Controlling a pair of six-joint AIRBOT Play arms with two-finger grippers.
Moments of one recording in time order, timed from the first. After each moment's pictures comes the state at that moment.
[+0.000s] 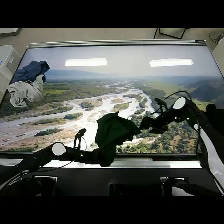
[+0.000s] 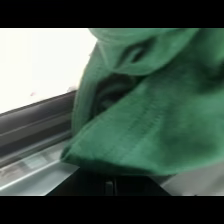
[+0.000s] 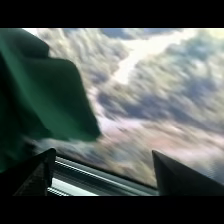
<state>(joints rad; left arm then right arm) -0.67 -1.10 0.39 0.55 -0.71 -1.46 0.03 -1.40 0.95 -1.03 1.28 1.47</state>
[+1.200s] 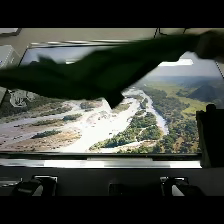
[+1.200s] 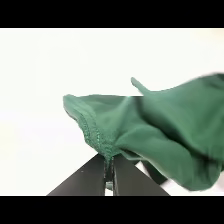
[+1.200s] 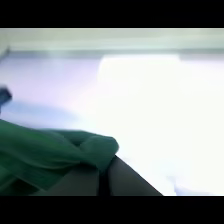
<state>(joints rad) -0.10 -0.55 1.38 1.39 -1.00 -1.76 -0.11 -0.96 1.64 -0.97 1.04 1.32</state>
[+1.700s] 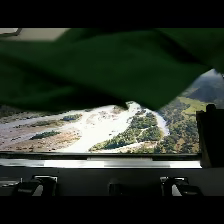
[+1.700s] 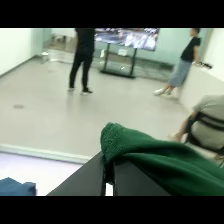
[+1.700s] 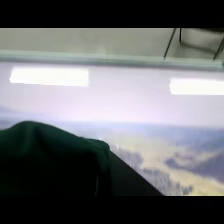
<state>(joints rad) -0.05 -0.50 1.52 1.64 -0.90 -1.80 -0.12 -0.77 1.62 -1.39 1.33 1.44</state>
